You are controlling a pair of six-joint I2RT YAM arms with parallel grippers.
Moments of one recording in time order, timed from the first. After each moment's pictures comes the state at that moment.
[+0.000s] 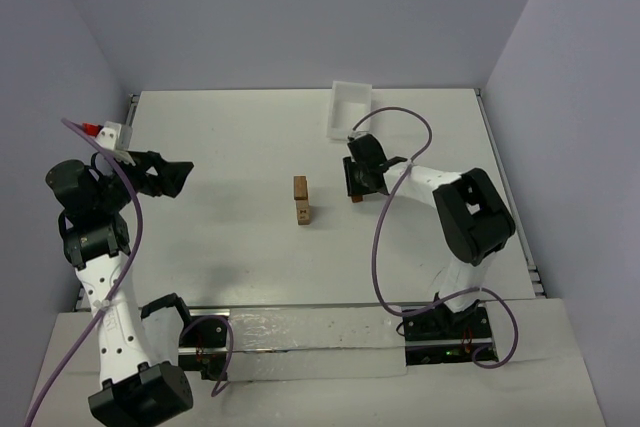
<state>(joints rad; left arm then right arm) 0.40 0.78 0.85 -0.27 0.87 -0.07 0.49 1.79 1.04 -0.20 0.11 0.28</state>
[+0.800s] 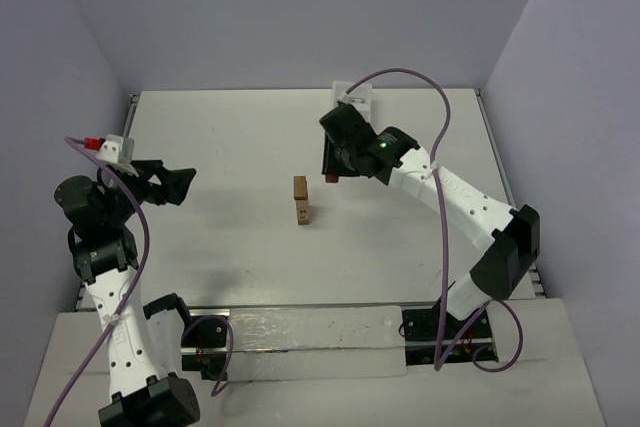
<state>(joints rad) 0.40 0.68 0.74 -0.18 0.85 -0.13 0.73 1.55 1.51 -0.83 0.29 0.68</state>
